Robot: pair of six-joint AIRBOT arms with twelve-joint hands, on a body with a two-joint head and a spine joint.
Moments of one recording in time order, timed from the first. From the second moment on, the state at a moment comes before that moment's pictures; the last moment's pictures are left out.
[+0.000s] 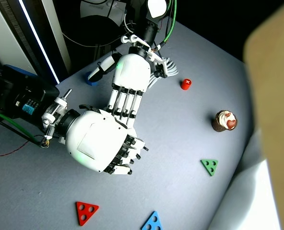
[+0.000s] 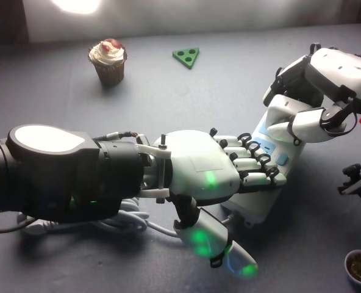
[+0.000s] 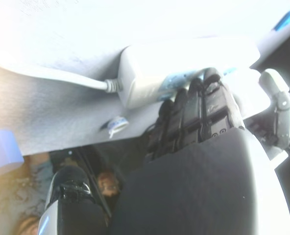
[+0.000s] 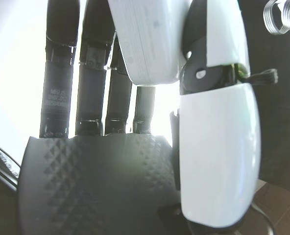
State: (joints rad) left arm 0.59 -1.27 1.10 1.44 -0.18 -0.22; right arm -0.37 -1.13 1.05 0.86 0.78 -1.19
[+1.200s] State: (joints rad) left arm 0.62 -1.27 1.10 1.44 -0.19 -0.22; right arm -0.37 -1.12 1.02 0.83 0.85 -1.14
